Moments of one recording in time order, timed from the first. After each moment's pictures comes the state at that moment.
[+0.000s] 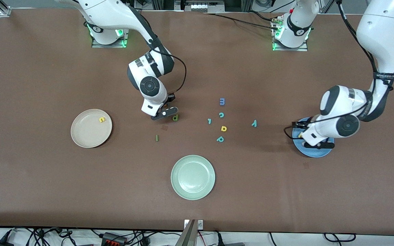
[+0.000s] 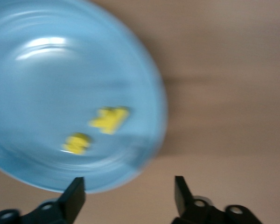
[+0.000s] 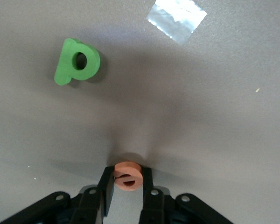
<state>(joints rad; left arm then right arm) 0.32 0.54 -0.47 -1.87 0.26 2.03 -0.24 0.65 0.55 0.00 -1.97 0.14 2.31 0.19</state>
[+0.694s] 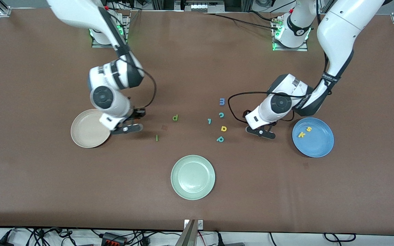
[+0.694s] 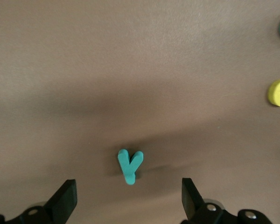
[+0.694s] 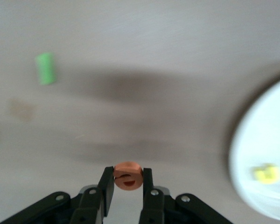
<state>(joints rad) 0.13 0.61 -0.58 -1.96 0.40 2.30 -0.42 0.52 0.45 -0.18 -1.92 0.13 2.21 0.14</state>
